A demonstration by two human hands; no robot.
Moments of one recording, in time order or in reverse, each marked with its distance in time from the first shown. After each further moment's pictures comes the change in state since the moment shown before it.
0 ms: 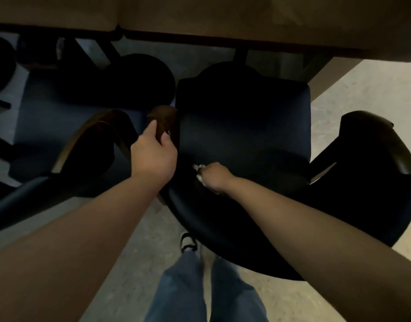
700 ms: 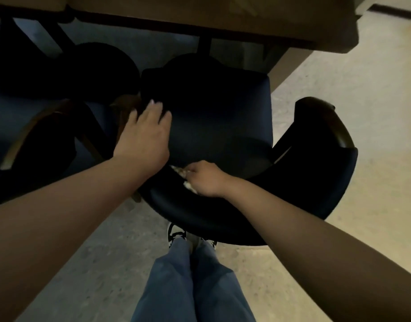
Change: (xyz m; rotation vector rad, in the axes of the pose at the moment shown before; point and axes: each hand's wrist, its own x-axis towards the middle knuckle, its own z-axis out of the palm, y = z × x) left_hand 0.005 0.011 0.021 0.829 -0.168 0.752; right_hand -0.074 0.009 -0.008 0.340 0.024 0.099
